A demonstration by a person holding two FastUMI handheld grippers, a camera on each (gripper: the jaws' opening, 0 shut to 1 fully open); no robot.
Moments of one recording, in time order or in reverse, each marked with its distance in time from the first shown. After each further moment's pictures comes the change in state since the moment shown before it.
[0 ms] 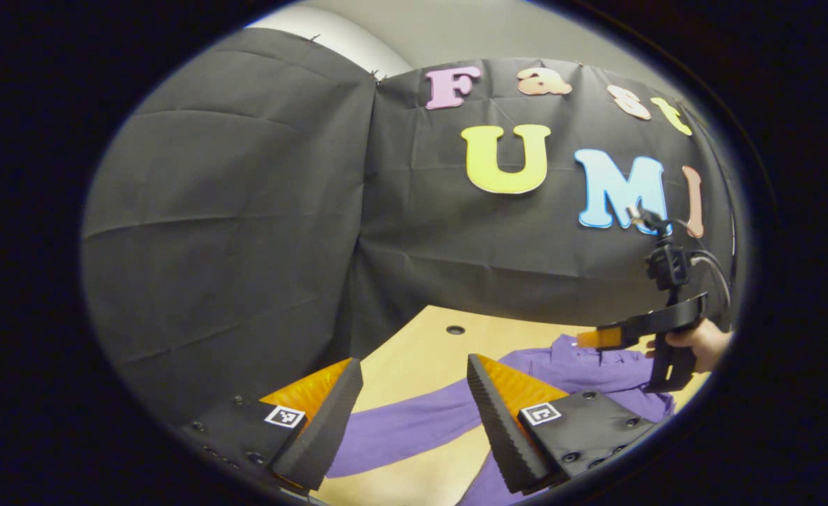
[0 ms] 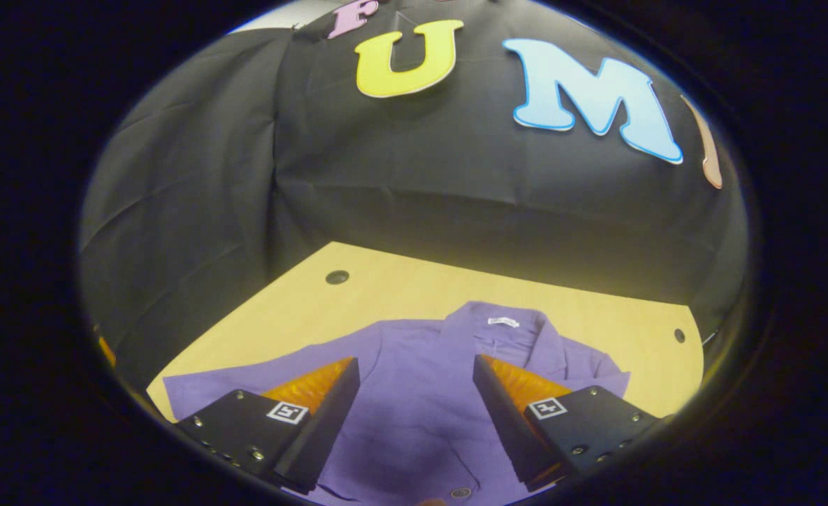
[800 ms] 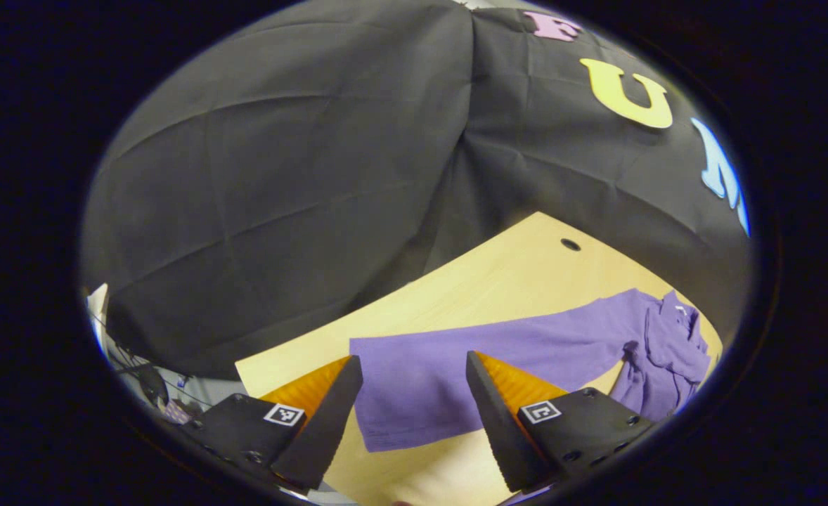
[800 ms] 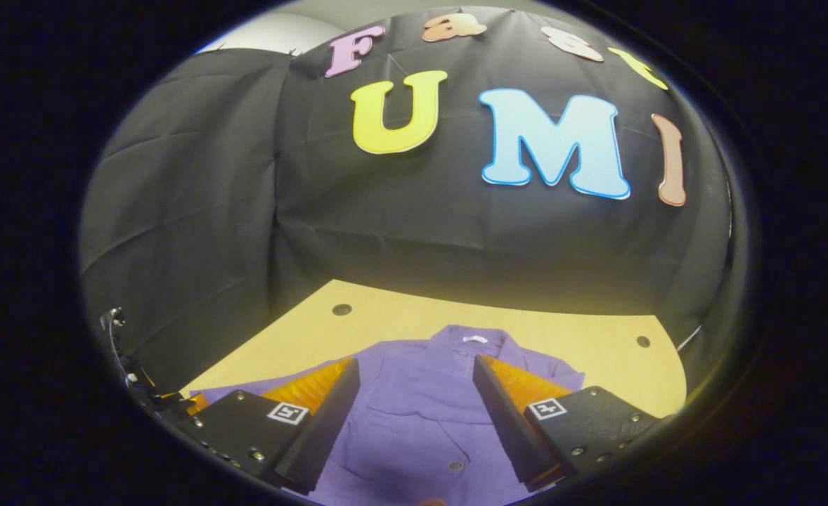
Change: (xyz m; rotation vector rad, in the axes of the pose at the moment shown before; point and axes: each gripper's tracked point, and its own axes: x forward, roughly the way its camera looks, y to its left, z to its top) left arm 0.047 0.130 -0.169 -0.198 0.397 0.387; right arm -0.112 0.001 0.021 0.021 -0.115 -0.065
